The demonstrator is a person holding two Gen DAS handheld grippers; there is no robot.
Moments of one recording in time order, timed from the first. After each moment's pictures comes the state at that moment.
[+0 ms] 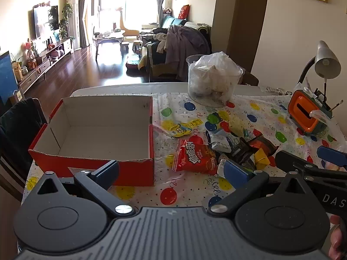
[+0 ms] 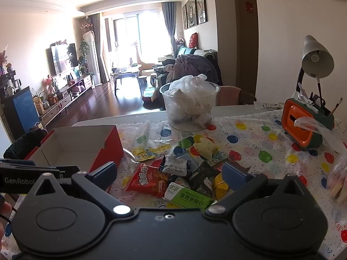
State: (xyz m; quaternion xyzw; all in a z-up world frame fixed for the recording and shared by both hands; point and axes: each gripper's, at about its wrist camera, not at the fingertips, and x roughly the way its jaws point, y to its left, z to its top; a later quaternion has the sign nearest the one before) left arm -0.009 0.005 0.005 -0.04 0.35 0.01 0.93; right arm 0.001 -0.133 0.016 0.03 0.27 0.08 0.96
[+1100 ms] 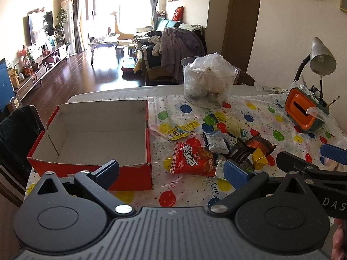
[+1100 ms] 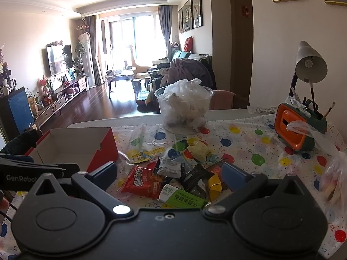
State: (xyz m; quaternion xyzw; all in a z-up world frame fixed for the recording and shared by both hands) left arm -0.009 0.004 0.008 -0.03 0.35 -0.01 0.94; right arm -0.014 -0.128 0.029 0.02 0.26 0.07 0.96
